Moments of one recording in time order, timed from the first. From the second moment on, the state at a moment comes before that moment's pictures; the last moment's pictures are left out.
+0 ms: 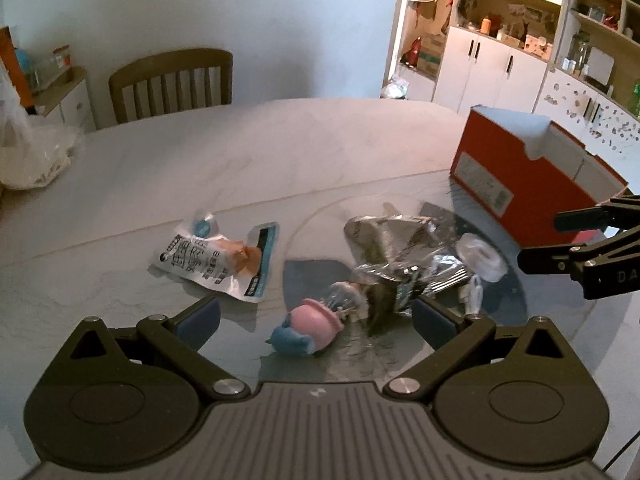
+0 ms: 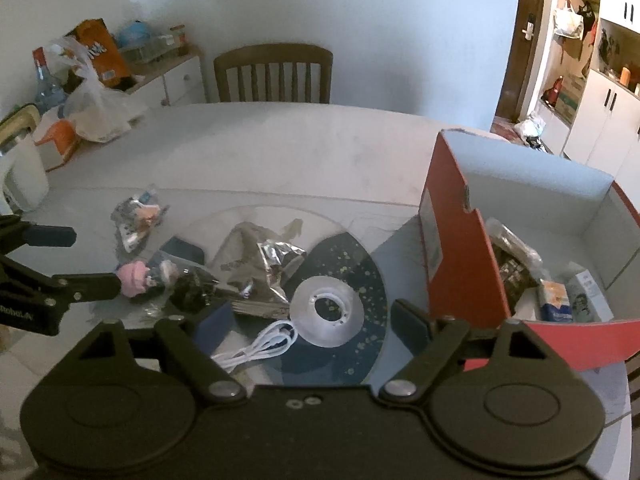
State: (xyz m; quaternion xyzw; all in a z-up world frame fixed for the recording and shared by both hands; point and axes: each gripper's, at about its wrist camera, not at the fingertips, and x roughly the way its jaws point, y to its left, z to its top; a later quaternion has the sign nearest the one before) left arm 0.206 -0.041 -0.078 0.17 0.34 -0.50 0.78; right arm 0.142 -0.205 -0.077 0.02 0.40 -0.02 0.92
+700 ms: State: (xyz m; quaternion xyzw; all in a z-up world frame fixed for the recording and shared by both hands) left arm 0.221 -0.055 -0.109 0.19 0.35 -0.49 0.77; right arm 0.182 -0.222 -0.128 0.04 0.44 -0.05 0.90
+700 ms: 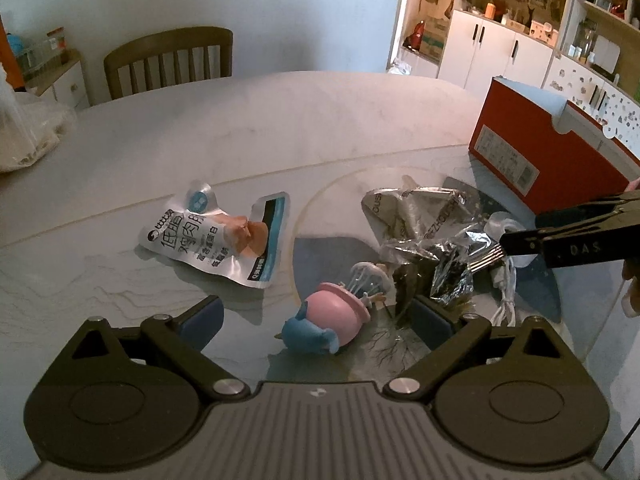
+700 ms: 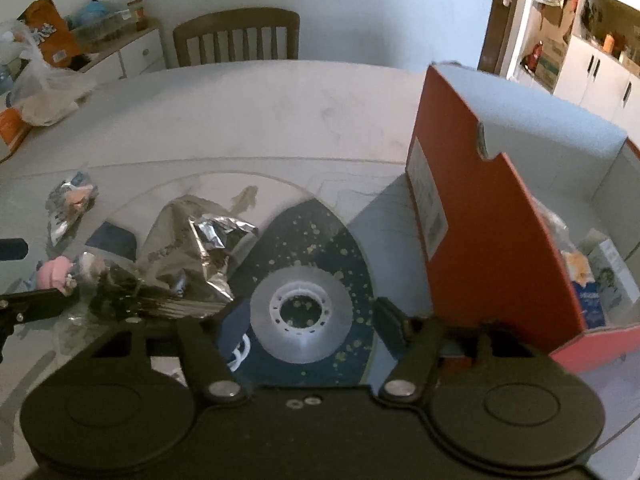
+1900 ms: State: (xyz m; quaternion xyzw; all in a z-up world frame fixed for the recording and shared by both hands) left arm 0.222 -0.063 -0.120 0.21 0.35 -0.49 0.77; right arm 0.199 -0.214 -0.134 0.07 0.45 -0.06 0.89
